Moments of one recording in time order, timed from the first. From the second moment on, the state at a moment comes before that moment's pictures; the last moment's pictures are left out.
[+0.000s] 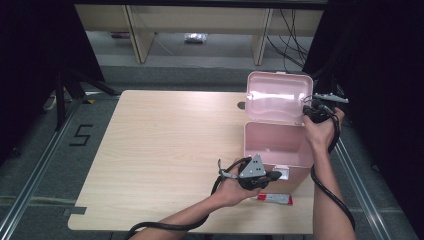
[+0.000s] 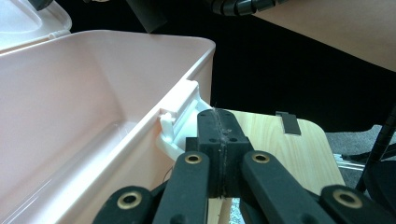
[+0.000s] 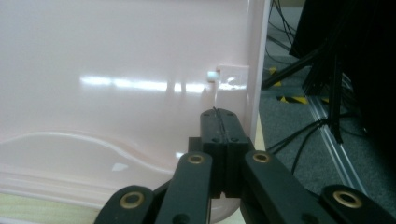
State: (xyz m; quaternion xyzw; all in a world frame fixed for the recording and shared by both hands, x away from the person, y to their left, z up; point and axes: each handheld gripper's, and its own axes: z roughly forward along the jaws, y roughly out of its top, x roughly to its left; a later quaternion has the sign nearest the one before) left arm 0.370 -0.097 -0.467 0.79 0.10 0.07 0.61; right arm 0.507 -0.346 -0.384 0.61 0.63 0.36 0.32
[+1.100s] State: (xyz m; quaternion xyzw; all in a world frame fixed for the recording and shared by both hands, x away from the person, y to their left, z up) left arm 0.370 -0.098 -0.461 0.79 0.10 0.08 0.59; right arm 0.448 -0.347 -0.377 0.58 0.70 0.34 0.24
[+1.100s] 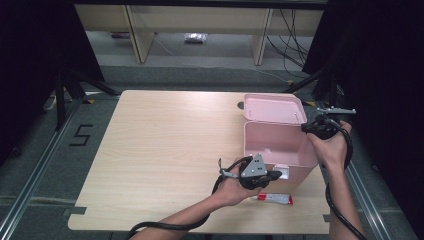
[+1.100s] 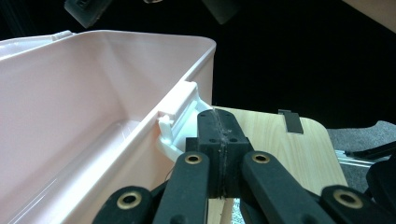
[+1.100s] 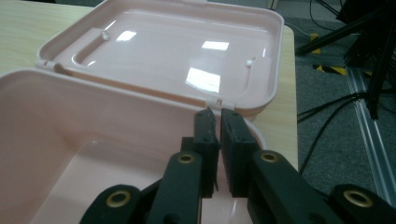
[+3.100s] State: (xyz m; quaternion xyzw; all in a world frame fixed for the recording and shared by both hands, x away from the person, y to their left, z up) left arm 0.391 -0.005 -0.423 0.76 0.20 0.12 0.61; right arm 0.362 -0.341 -0.376 0.49 0.79 0.33 0.17
